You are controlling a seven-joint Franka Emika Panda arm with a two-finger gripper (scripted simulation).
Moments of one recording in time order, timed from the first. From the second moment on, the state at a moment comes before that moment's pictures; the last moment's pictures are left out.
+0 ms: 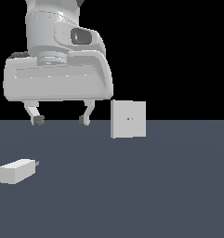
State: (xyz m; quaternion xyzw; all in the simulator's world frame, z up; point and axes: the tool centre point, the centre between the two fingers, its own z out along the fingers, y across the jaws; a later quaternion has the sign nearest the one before) arm -0.074 0.097 0.097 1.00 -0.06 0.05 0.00
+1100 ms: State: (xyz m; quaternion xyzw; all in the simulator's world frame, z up) arm -0.096 0.159 0.062 0.99 -0.09 0.08 0.01
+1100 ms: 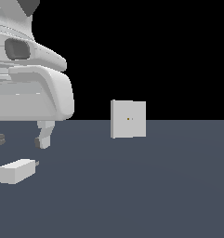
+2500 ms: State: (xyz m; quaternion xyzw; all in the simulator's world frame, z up) arm -0.096 0.159 0.012 0.99 -0.09 0.08 0.01
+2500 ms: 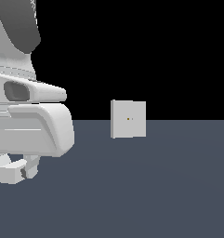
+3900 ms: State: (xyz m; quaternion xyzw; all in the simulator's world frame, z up) arm -0.091 0.065 0.047 1.00 0.00 0.09 0.00
